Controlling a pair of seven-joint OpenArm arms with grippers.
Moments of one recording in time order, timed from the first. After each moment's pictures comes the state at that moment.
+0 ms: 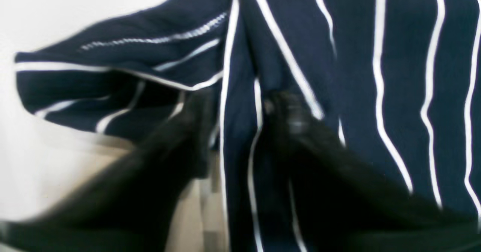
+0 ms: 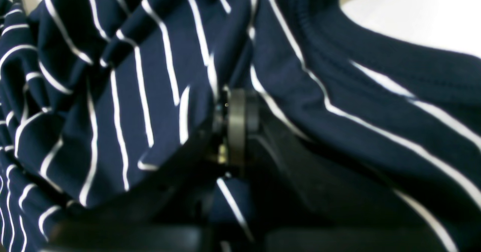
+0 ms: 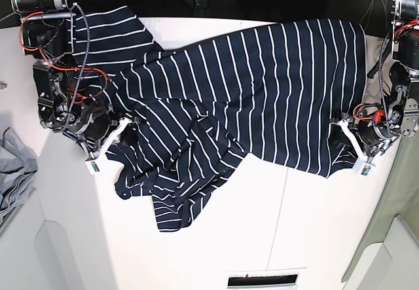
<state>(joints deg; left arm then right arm) -14.6 -31.2 5.8 51.6 -21.2 -27.4 23.7 15.1 11.9 -2.5 49.0 19.9 32.5 -32.0</state>
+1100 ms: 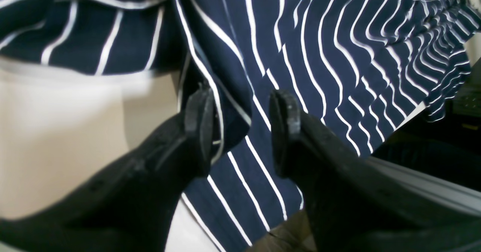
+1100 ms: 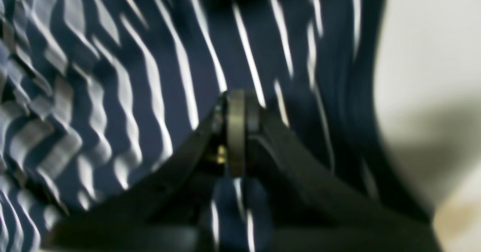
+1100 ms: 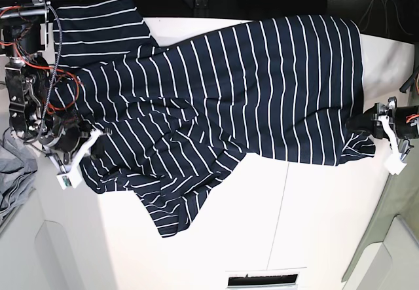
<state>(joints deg) -10.5 -45.7 5.8 59.7 -68.8 -38.1 58.7 15.8 18.9 -2.8 62.9 22.9 26.3 -38.0</state>
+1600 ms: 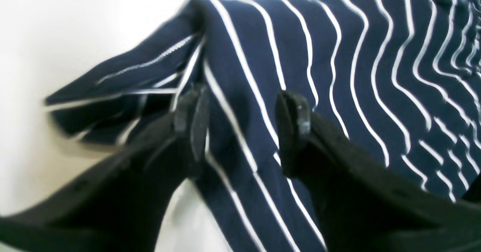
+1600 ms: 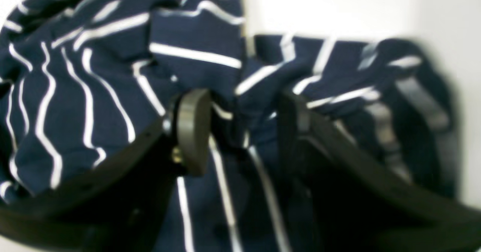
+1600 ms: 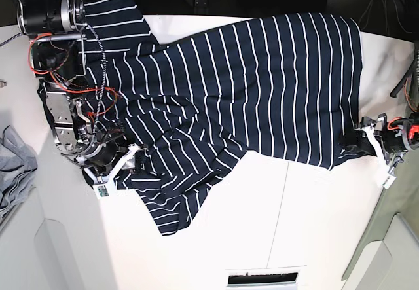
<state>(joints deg) -14.1 -39.2 5.8 59.0 -44.4 -38.0 43.1 23.7 7.6 -2.6 42.0 6.0 21.5 -18.3</state>
